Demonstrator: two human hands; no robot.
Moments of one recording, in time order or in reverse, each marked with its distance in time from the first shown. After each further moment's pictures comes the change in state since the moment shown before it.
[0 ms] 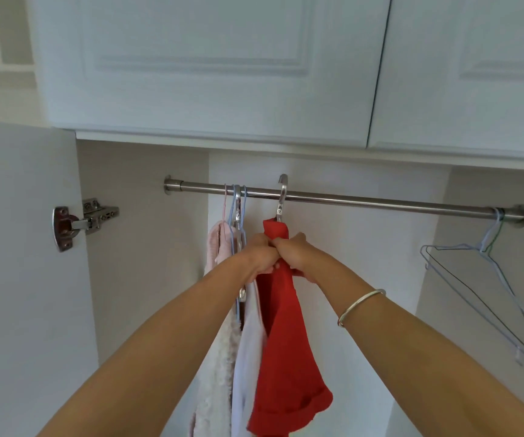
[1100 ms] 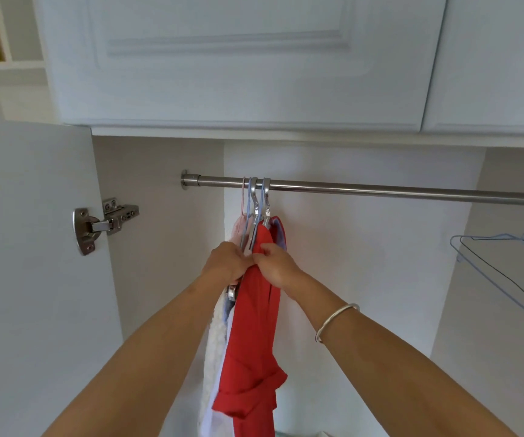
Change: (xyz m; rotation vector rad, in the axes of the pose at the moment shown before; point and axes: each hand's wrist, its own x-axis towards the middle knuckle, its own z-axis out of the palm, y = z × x) left_hand 0.025 -0.077 -0.068 0.316 0.220 -0.129; right_hand 0.028 0.016 0.092 -0.144 -0.021 -0.240
